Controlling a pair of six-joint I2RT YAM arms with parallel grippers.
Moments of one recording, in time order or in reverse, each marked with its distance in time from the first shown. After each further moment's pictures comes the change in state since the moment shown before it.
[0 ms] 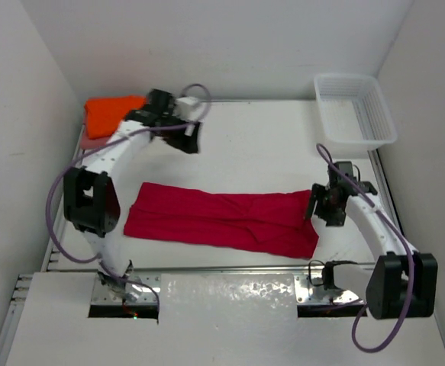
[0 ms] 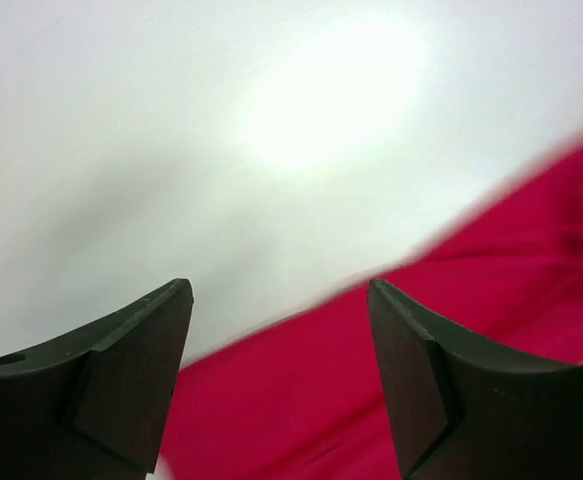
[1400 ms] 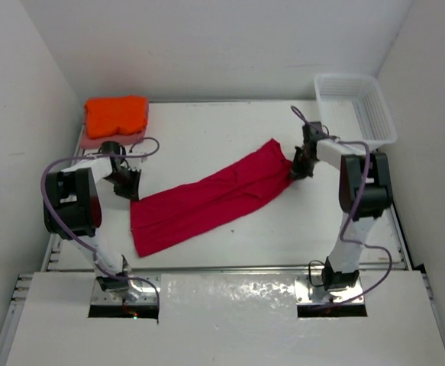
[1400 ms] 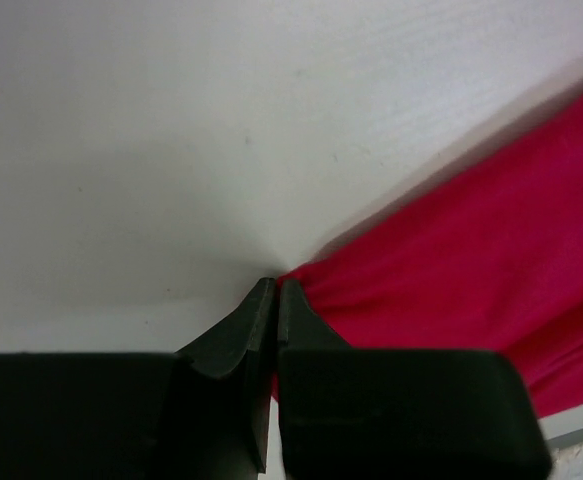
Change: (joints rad) left arm 0.486 -0.037 -0.569 0.060 -0.135 0.202; right arm 0.045 0.738 0.431 0.297 -0.088 0.077
